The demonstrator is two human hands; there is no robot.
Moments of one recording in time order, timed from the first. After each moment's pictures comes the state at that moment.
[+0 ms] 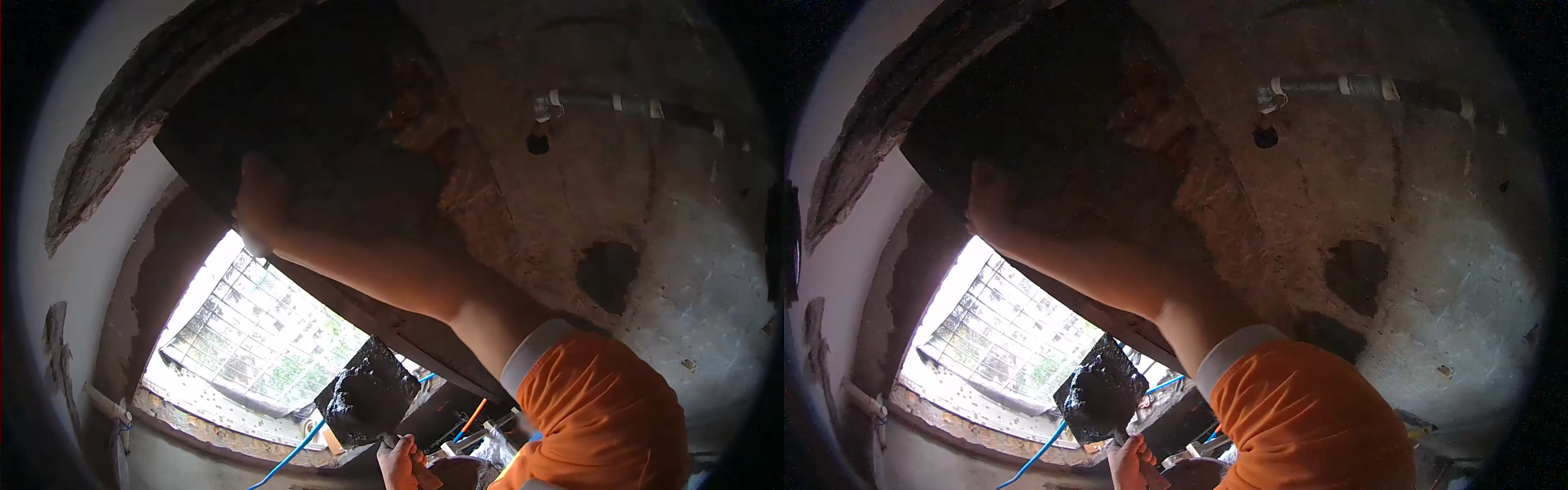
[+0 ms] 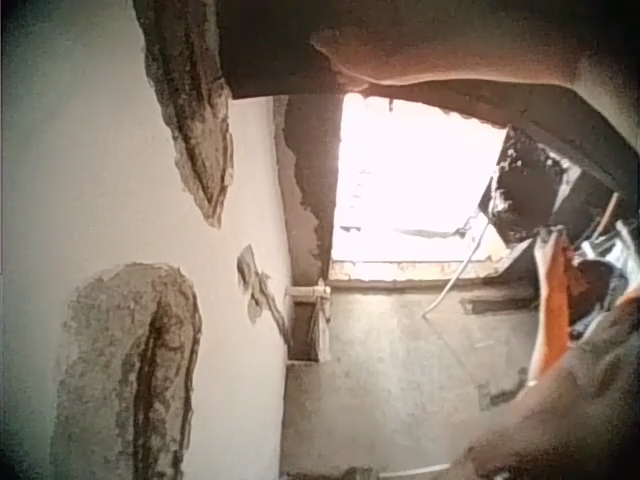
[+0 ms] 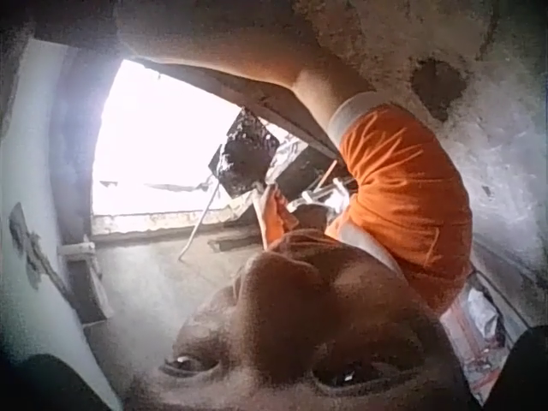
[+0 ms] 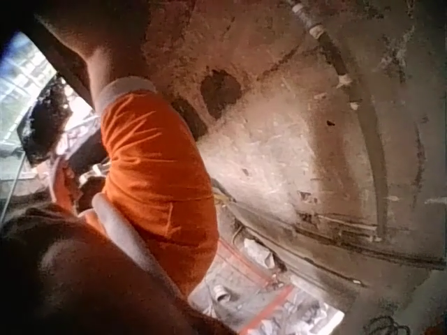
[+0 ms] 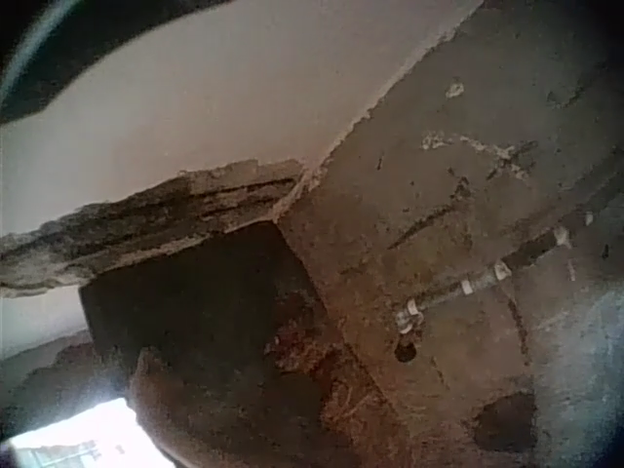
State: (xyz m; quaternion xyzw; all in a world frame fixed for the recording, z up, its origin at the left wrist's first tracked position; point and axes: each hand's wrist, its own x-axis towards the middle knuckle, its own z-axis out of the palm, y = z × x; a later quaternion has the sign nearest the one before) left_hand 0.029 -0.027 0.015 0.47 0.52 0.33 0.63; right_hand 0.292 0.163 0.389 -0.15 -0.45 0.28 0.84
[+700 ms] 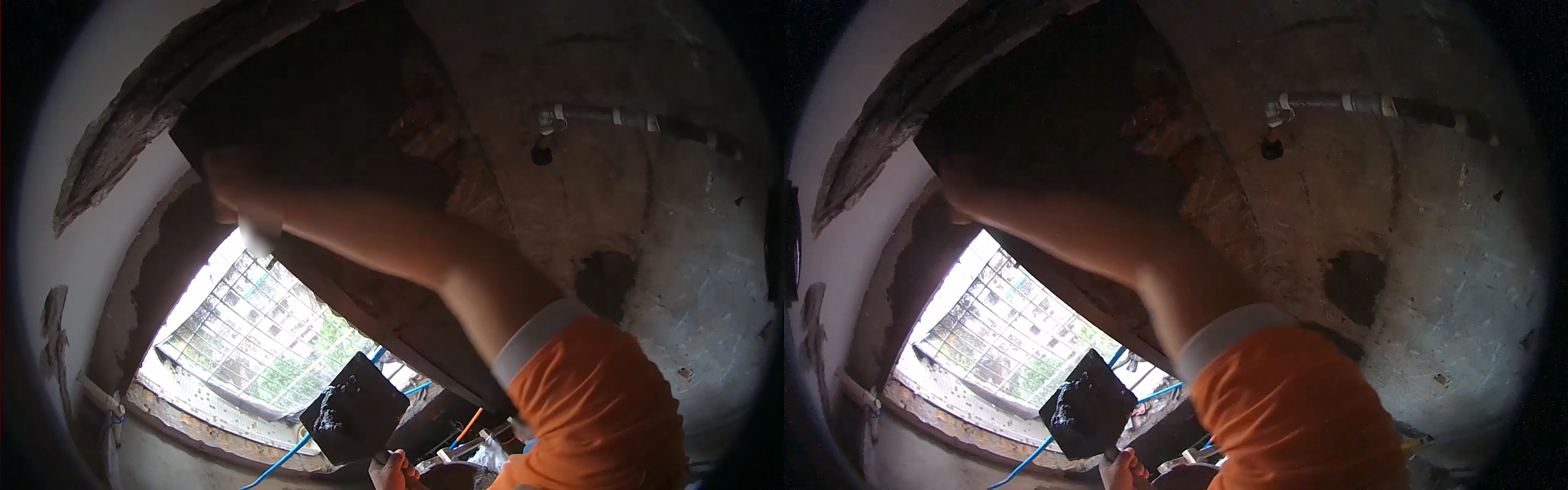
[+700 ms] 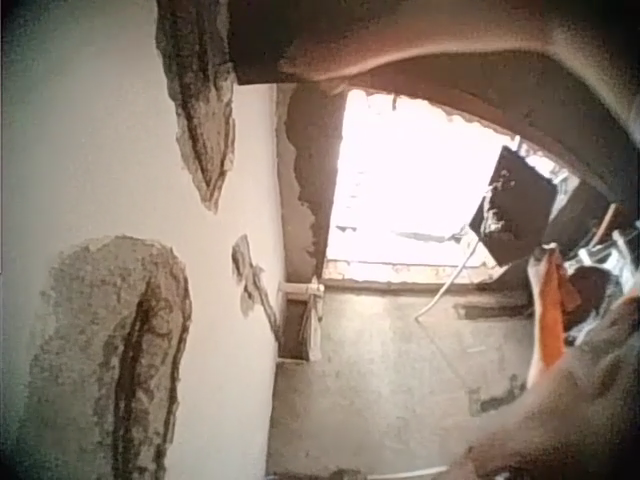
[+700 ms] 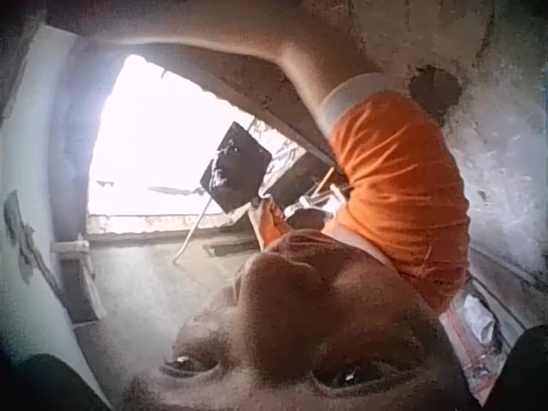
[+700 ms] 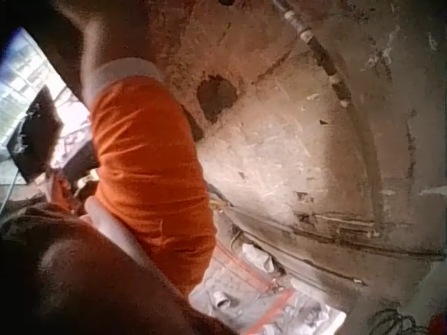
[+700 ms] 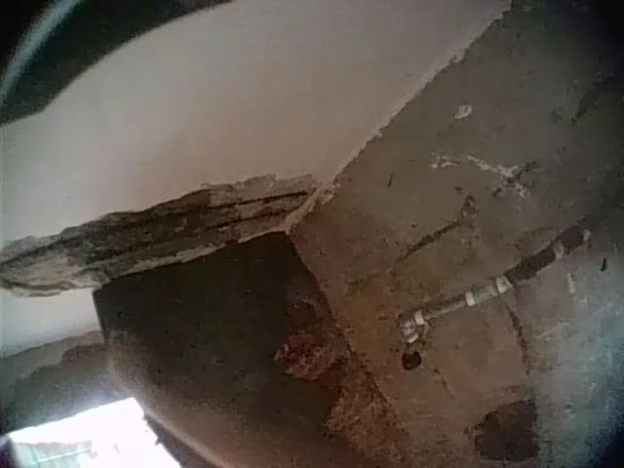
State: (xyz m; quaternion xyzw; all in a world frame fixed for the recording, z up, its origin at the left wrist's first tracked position) left_hand 0.024 -0.062 0.052 0.41 0.51 0.43 0.63; right_hand 0.304 0.127 0.439 -0.35 -0.60 0.17 0.70
